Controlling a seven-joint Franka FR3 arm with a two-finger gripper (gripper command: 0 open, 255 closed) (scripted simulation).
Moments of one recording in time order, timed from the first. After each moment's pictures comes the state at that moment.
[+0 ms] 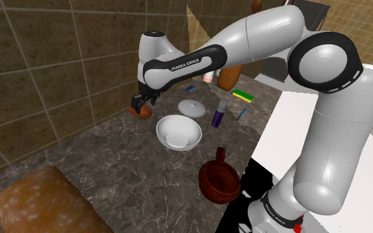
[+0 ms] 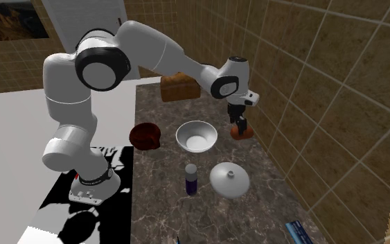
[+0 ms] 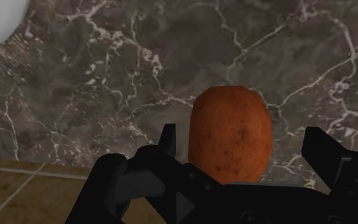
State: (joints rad) arm 0.09 0.34 0.21 -1.83 -0.19 2.28 0.18
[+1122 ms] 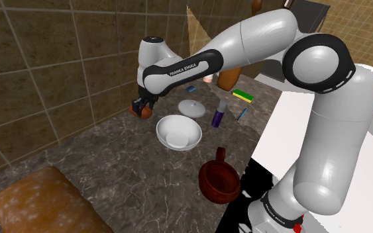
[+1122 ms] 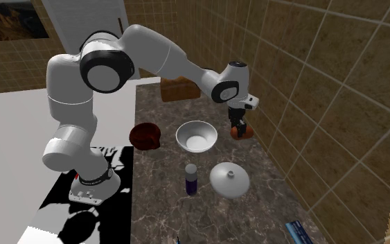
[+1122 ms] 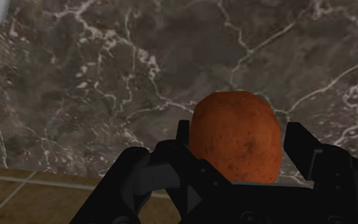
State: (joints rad) arm 0.09 0.37 0.21 -1.84 -0.20 2.31 0.18
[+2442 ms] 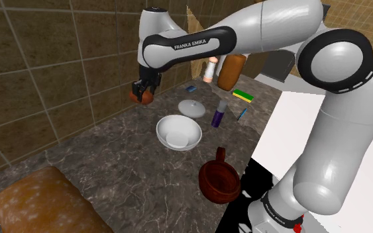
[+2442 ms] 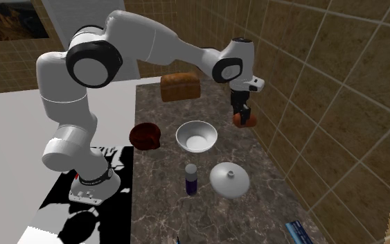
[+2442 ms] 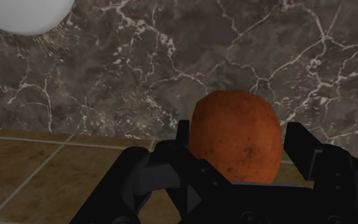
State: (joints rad) arm 0.08 0.29 0.22 -1.74 -0.16 2.13 0.14
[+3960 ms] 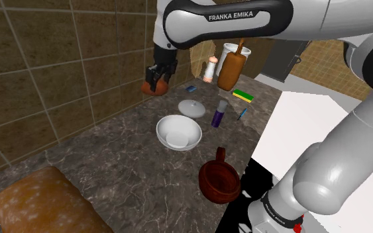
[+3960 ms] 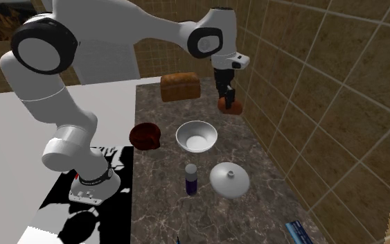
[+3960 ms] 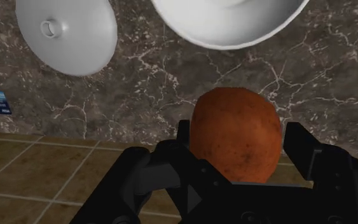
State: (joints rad) arm 0.07 -0.01 0.24 -1.88 -0.08 1.99 0.11
